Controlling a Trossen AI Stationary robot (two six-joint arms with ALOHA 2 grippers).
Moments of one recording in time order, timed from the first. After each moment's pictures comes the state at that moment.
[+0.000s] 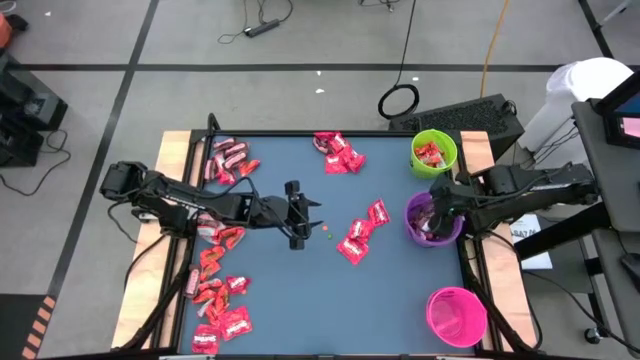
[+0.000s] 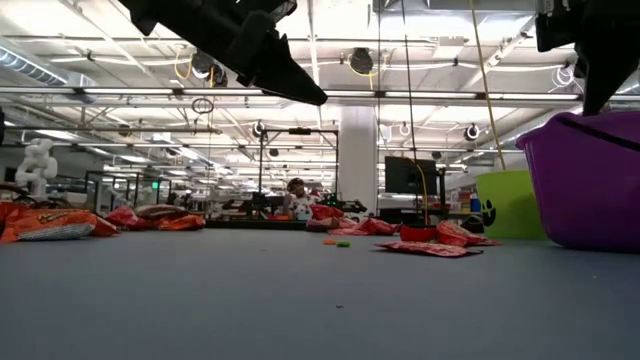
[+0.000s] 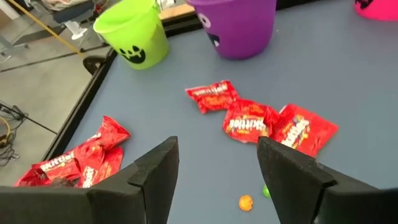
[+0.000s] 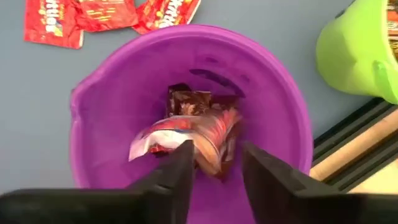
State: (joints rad) left arm -0.11 1.49 0.87 0.13 -0.31 0.17; right arm 0.13 0.87 0.96 -1.41 0.20 0.75
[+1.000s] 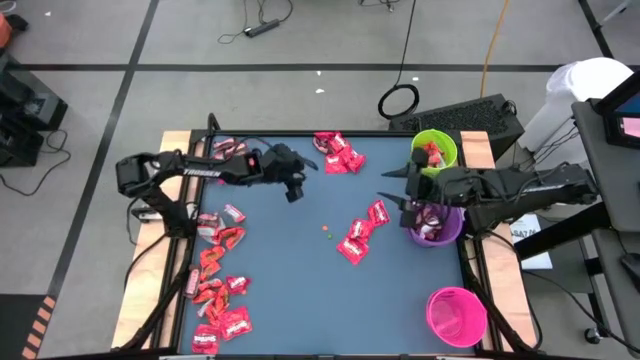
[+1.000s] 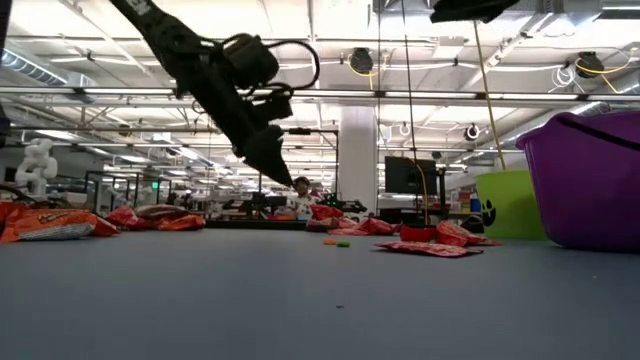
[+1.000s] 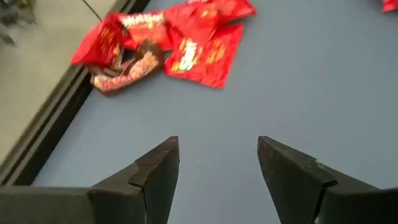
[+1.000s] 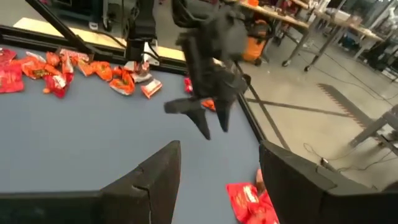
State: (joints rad) left arm 0.38 1.60 0.87 -0.04 -0.10 0.12; right arm 0.13 0.92 0.90 -0.32 0.42 -0.16
